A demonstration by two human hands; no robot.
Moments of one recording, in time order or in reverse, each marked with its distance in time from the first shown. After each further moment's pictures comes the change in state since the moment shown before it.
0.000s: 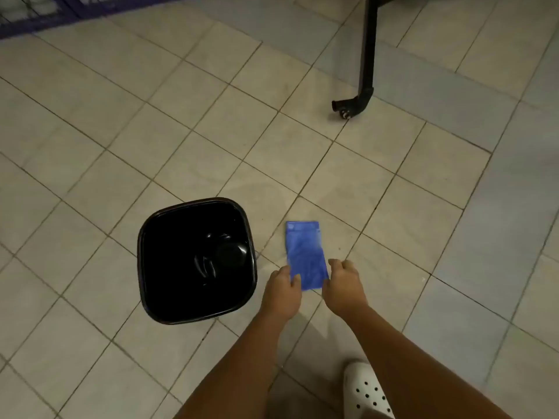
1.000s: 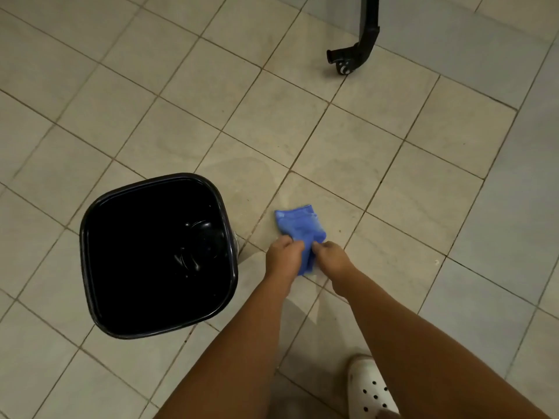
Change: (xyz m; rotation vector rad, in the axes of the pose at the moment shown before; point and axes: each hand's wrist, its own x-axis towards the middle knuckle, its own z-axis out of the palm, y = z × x) left_hand 0.084 0.009 0.034 -0.431 0.050 -0.269; right_hand 0.079 0.016 0.047 0.704 -0.165 0.312
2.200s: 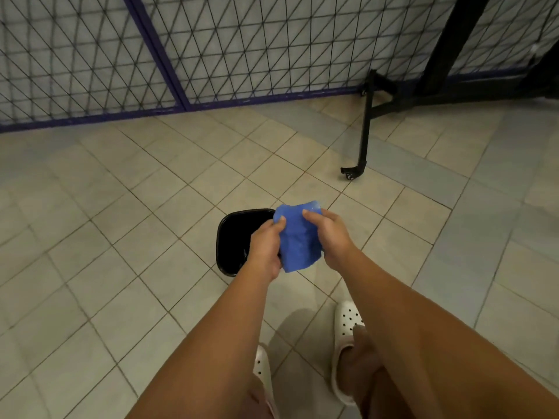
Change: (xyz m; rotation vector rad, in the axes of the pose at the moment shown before) left_hand -0.305 0.038 -0.164 -0.669 -0.137 0.362; right_hand -0.342 -0.127 -0.021 0.427 -0.188 -0.536
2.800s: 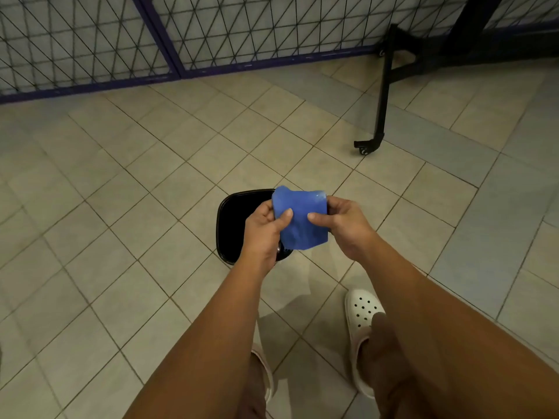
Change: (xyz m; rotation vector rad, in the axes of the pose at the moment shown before) left_hand 0.042 -0.017 -0.024 0.106 -0.038 0.252; right_hand 0.041 0.030 -0.021 -0.075 -0.194 -0.078
